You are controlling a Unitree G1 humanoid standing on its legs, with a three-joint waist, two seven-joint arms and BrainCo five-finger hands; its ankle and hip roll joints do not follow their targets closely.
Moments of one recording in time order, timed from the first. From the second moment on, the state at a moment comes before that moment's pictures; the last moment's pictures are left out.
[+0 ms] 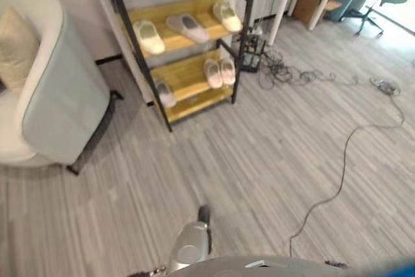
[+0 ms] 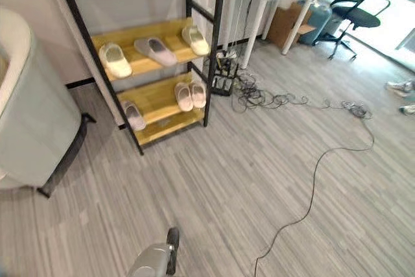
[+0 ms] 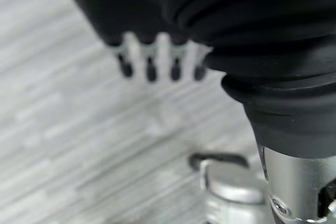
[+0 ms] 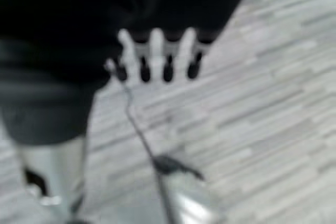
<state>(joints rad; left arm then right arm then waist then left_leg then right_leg) 0.05 0.29 0.00 1.44 -0.12 -0.03 -0.04 0.08 -0.28 0.25 1.30 0.11 -0.01 0.09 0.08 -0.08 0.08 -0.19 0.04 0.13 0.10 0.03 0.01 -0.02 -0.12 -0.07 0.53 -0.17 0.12</state>
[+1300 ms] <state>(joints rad) -0.07 0.31 0.00 1.37 -0.28 -0.04 0.06 -0.01 -0.28 0.30 1.22 -0.04 0.02 0.01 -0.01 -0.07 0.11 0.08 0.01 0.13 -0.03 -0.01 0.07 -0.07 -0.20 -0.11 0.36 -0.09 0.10</state>
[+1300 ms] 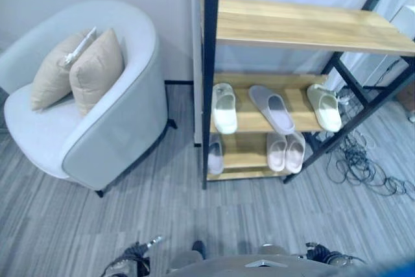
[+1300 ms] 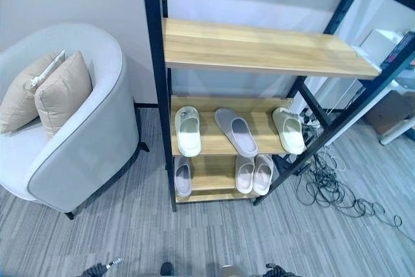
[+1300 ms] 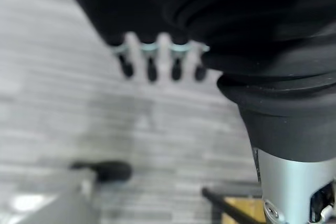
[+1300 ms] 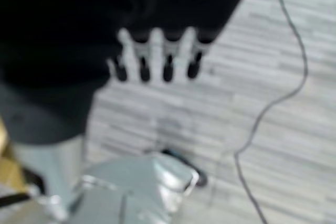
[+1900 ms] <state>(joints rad) 0.08 0.23 -0.08 1.32 -0.14 -0.07 0.09 0.02 -0.31 0.31 1.18 -0.06 -0.02 -0.03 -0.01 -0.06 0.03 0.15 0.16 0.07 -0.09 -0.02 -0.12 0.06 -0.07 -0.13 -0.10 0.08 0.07</state>
